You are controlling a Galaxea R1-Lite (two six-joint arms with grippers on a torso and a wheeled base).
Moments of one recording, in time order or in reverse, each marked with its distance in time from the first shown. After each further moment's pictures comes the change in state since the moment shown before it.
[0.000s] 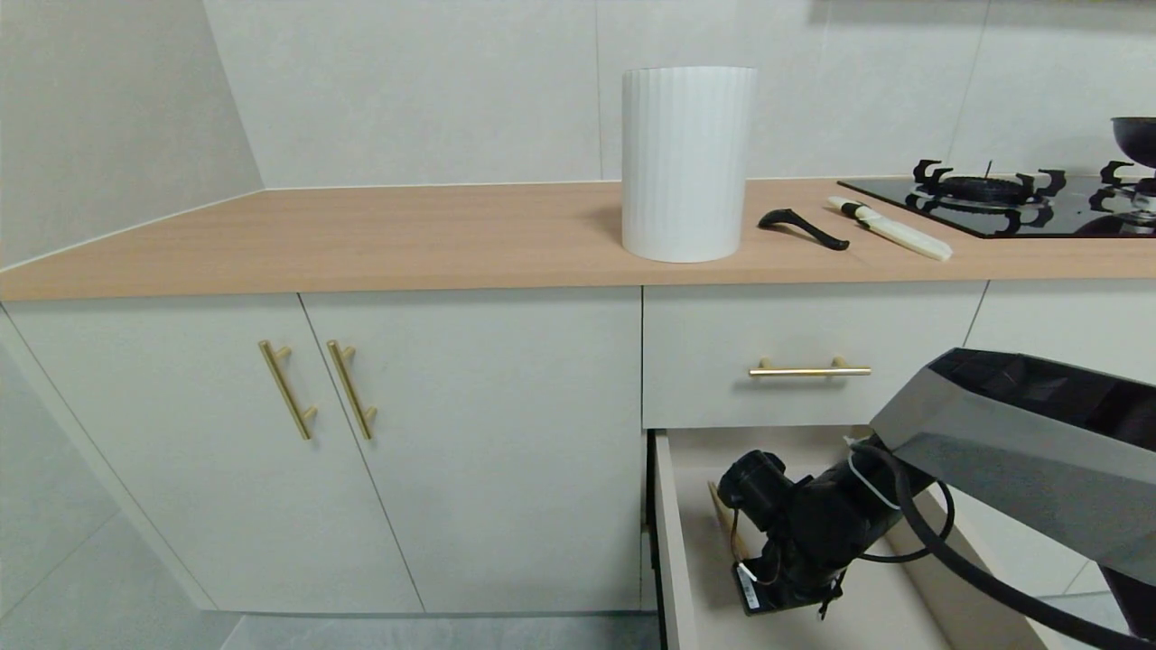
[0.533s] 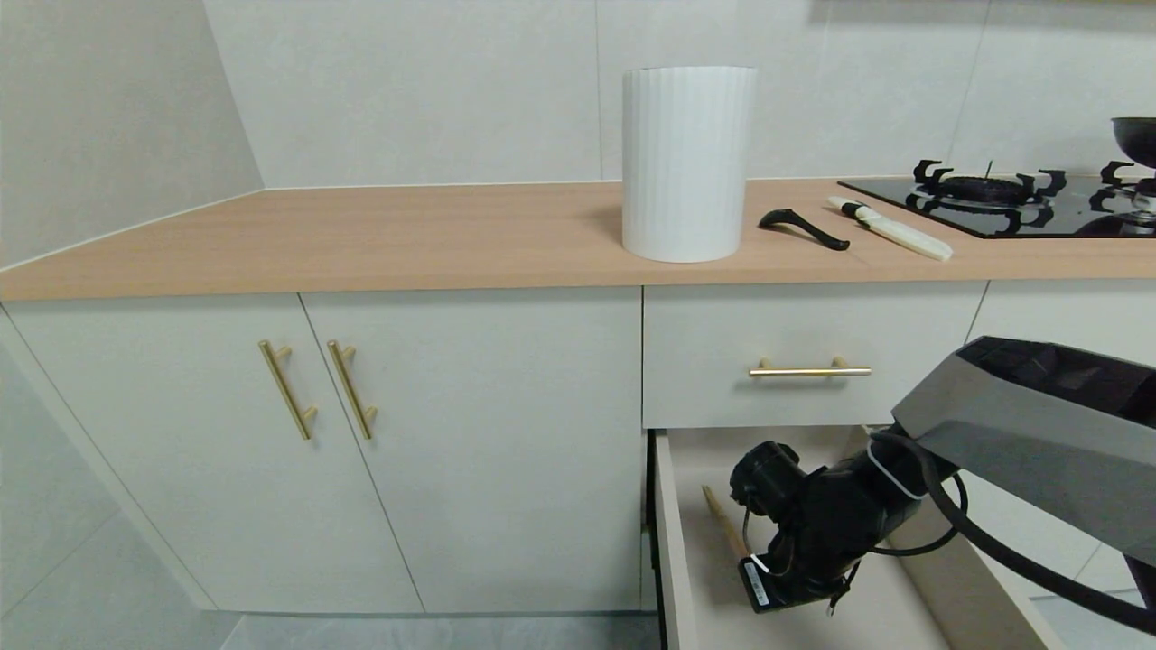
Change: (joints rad) left arm 0.000 0.000 0.000 0.000 0.000 0.000; right arm -0.024 -0.038 0.017 0.019 0.073 -0.063
